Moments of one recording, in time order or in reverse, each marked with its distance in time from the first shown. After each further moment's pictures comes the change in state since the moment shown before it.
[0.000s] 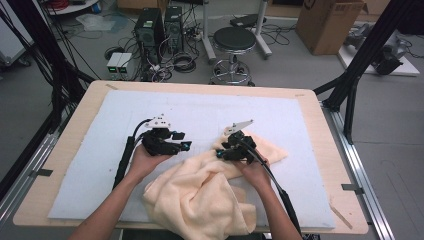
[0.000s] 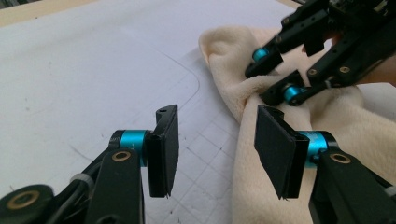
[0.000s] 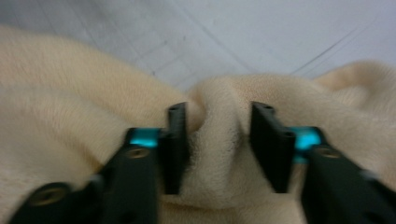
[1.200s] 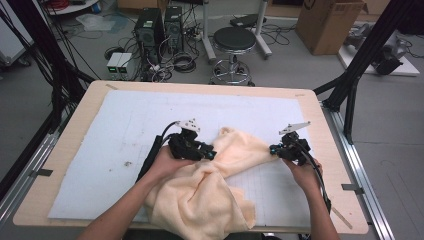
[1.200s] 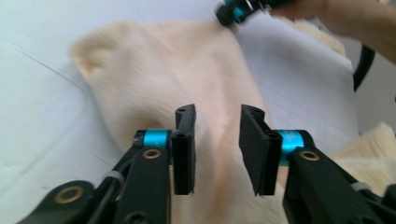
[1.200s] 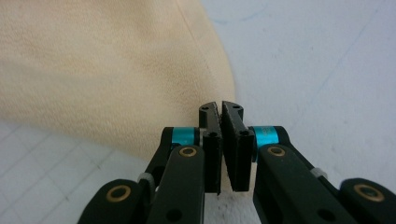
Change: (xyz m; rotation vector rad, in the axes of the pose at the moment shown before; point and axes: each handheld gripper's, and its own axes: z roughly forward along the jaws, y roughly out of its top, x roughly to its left) left arm -0.040 0.037 0.047 0.106 -0.211 -0.009; right arm -0.081 -0.084 -0.095 0.051 -0.191 0.146
